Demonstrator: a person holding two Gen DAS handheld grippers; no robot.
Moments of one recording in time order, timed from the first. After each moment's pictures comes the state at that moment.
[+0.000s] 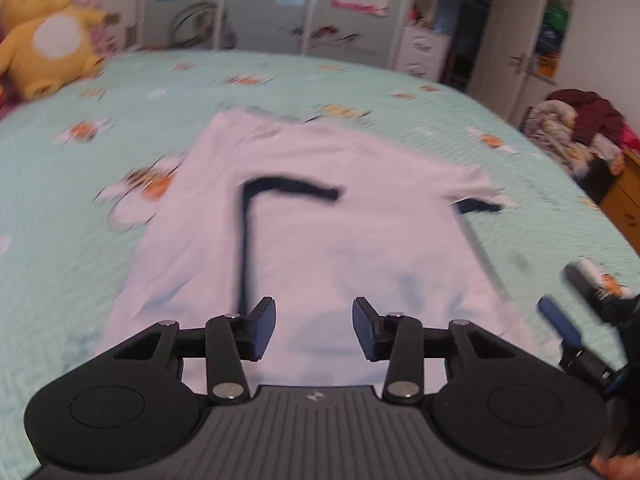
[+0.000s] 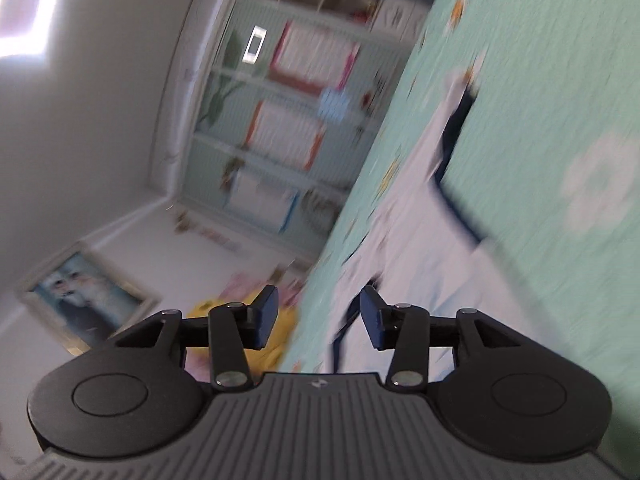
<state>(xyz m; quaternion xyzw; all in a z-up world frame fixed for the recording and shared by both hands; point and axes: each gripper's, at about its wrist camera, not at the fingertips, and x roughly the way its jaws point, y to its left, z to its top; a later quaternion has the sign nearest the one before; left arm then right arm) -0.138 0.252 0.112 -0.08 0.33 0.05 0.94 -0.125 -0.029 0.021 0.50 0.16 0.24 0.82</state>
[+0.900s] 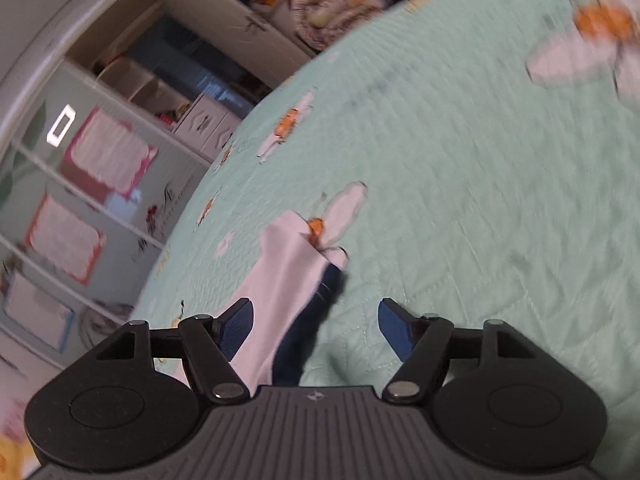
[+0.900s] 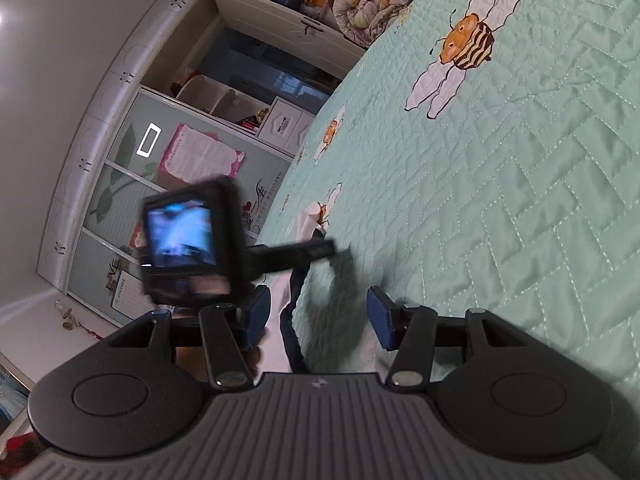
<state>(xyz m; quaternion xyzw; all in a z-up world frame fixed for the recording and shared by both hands) 0.093 -0.007 -0.002 0.46 0.21 -0.09 0.86 -0.124 -0.094 -0.013 0.52 0.14 0.03 0.84</state>
